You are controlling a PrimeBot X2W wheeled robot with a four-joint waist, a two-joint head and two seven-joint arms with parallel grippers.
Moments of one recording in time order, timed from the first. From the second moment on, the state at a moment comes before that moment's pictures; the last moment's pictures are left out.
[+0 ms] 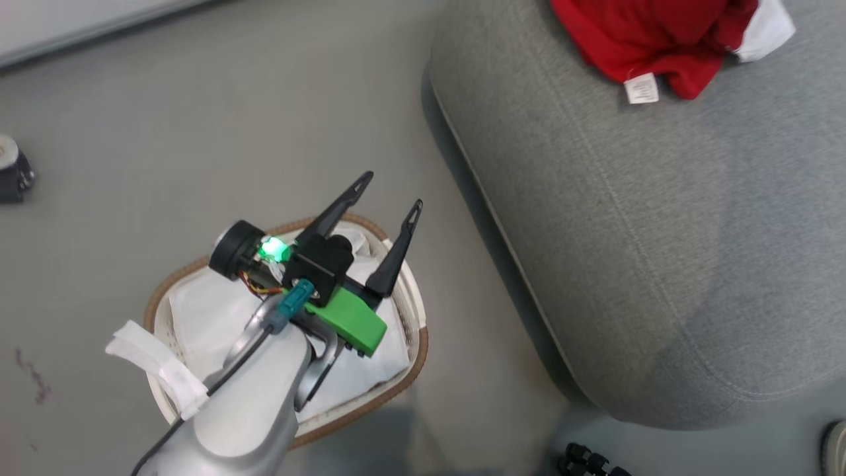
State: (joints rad) left arm -0.54 0.16 -0.62 0.39 -0.23 -0.13 -0.26; right arm -1.37 -0.47 -0.15 0.72 -0.14 0.13 -0.26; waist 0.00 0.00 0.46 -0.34
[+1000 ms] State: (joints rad) left arm -0.58 0.19 -0.58 0.36 -0.24 -0.11 -0.26; right arm -0.87 -0.28 -0.23 0.65 -0.15 0.13 -0.26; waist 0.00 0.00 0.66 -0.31
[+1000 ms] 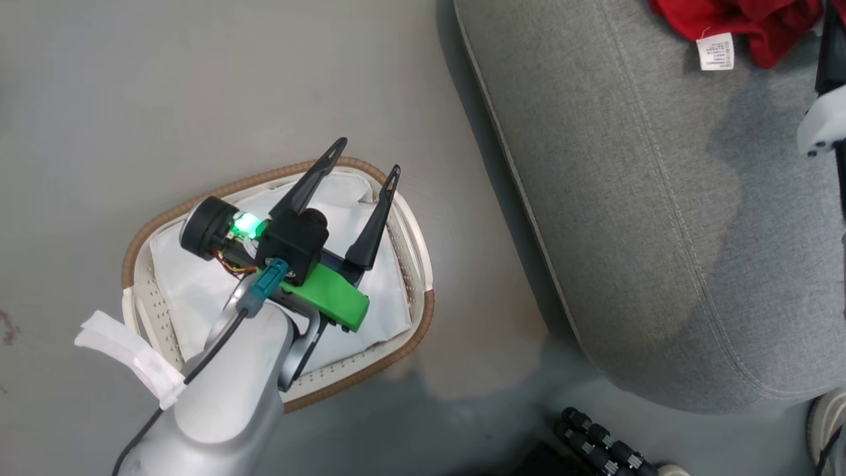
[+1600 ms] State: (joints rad) left arm -0.45 0.10 -0.45 0.37 -0.27 -0.12 -0.26; right arm -0.68 -0.29 -0.12 0.57 -0.09 0.13 -0.26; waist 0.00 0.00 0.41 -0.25
